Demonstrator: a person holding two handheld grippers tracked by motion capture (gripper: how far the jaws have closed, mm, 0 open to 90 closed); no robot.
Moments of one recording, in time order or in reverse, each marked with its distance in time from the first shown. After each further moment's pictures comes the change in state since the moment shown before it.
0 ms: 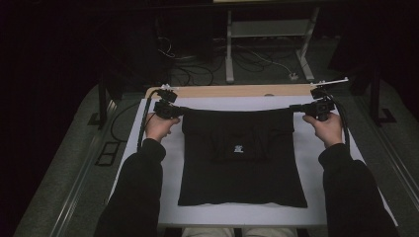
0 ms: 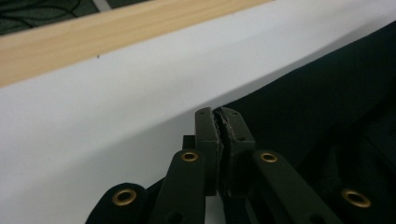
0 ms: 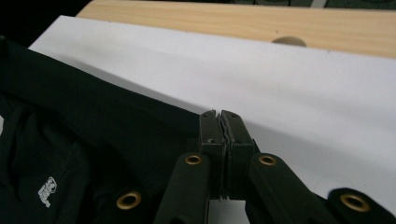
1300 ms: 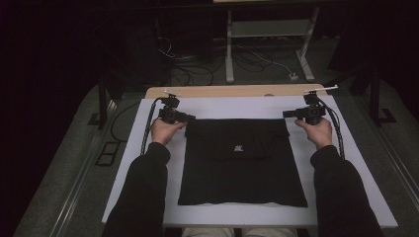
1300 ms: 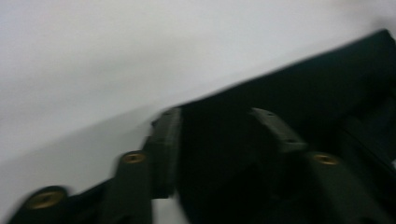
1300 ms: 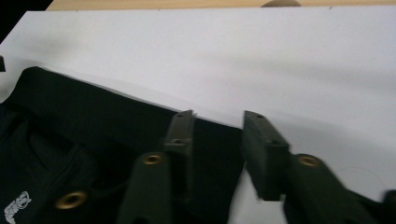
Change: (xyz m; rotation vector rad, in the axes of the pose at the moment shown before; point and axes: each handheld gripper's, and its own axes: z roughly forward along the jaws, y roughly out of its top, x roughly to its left) left arm 0.018 -0.015 0.030 0.076 -0.109 -0.142; right arm -0.016 -0.012 0.035 0.036 -0.025 0.089
